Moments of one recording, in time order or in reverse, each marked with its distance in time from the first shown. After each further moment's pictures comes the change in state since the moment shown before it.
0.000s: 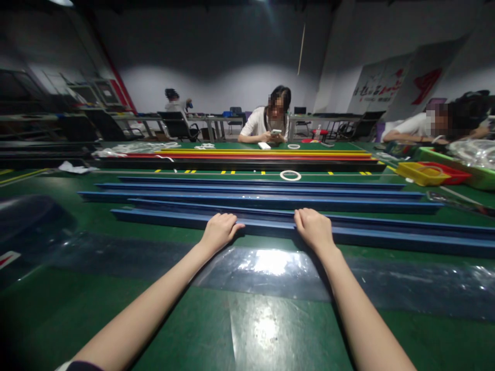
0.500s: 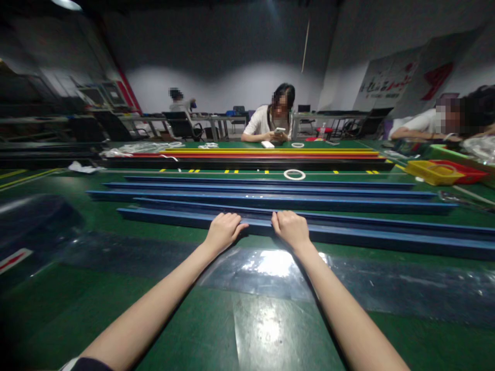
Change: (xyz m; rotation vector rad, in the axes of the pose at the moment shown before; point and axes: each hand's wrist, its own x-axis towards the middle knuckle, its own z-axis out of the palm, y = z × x) left_hand -0.001 0.001 -0.001 0.022 -0.007 0.008; right_hand 0.009 -0.059 0.015 0.084 0.068 -0.120
